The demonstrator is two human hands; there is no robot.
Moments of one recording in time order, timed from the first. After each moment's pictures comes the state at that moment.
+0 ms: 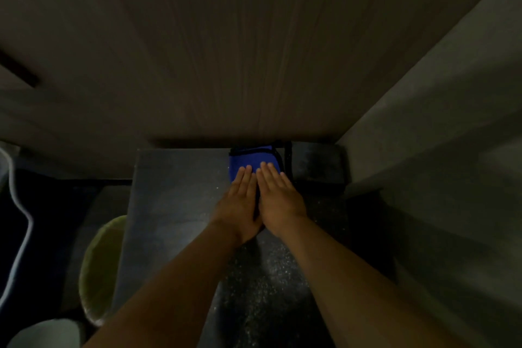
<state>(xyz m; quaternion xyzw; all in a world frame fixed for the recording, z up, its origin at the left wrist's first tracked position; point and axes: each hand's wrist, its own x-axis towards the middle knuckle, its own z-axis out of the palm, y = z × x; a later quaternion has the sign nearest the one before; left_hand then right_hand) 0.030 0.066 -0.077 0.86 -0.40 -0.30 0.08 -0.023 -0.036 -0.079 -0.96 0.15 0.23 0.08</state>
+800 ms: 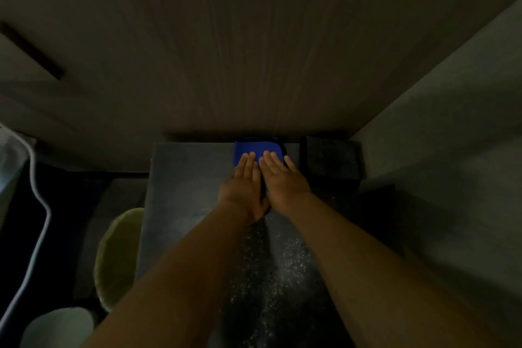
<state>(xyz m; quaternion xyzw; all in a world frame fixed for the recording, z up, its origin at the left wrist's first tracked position) 0.062 0.068 -0.074 0.86 -0.40 -0.30 -0.06 0.013 -0.030 -0.053 -0.94 0.12 0.32 0.07</state>
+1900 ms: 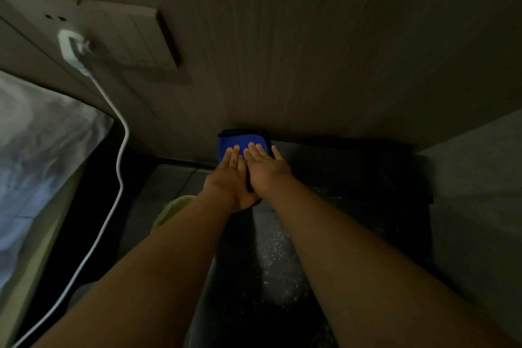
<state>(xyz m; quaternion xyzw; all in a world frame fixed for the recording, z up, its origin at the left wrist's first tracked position) 0.149 0.195 -0.043 0.87 -0.32 -0.36 -0.08 0.128 0.105 -0.050 -0.93 0.06 0.36 0.04</state>
